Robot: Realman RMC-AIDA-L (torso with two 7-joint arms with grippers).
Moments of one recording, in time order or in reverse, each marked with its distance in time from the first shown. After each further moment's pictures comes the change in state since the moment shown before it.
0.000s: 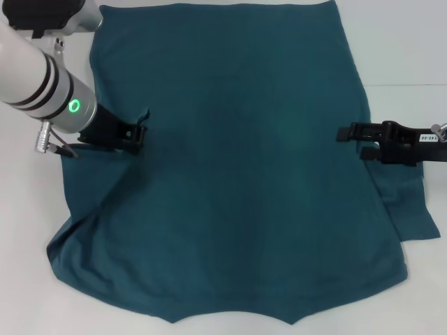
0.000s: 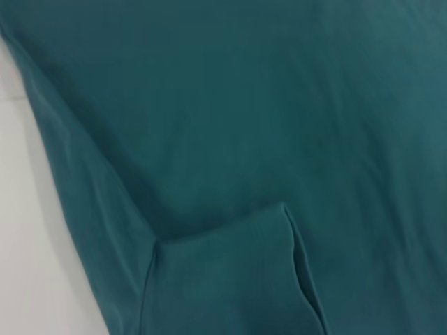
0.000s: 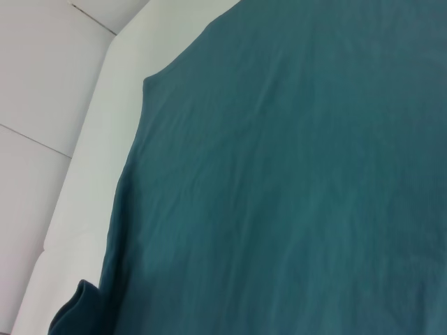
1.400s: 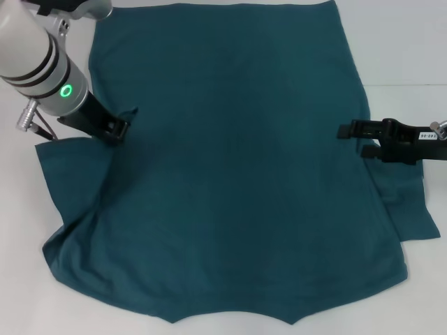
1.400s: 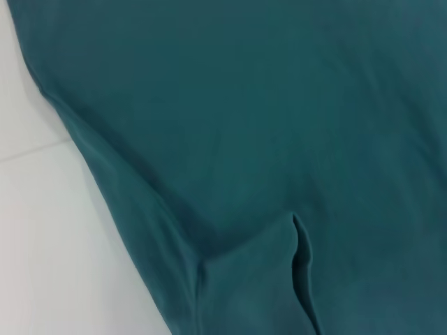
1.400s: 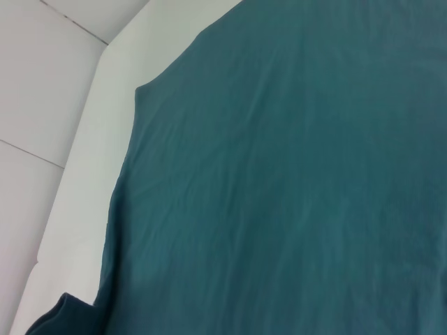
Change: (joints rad) left arm -0.035 0.105 0.233 -0.005 0.001 0.045 -0.055; right arm 0.003 0.003 0.000 0.002 0.000 0.024 0.018
